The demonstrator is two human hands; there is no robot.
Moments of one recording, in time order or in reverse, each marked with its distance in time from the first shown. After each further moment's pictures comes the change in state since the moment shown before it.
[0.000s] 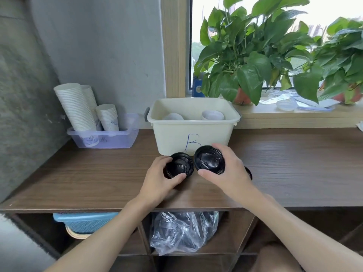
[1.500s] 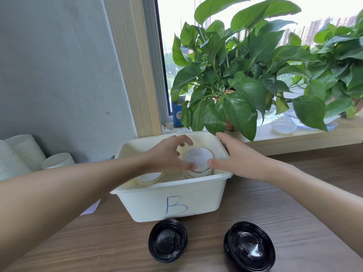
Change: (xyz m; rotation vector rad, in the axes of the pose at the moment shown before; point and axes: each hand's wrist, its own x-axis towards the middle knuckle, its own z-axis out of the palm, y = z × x) left_hand 0.238 0.097 0.013 0.209 -0.483 0.250; right_hand 0.188 0.031 -0.081 -0.158 -0.267 0.153
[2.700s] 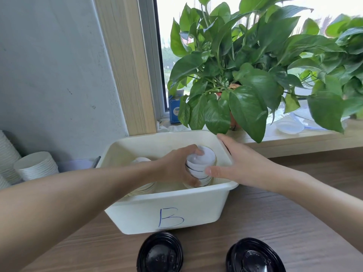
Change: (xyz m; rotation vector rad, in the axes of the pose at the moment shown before) left_hand 0.043 -0.031 0.048 -0.003 -0.115 0.067; right_hand 0.009 0.008 0.004 0.050 -0.018 -0.091
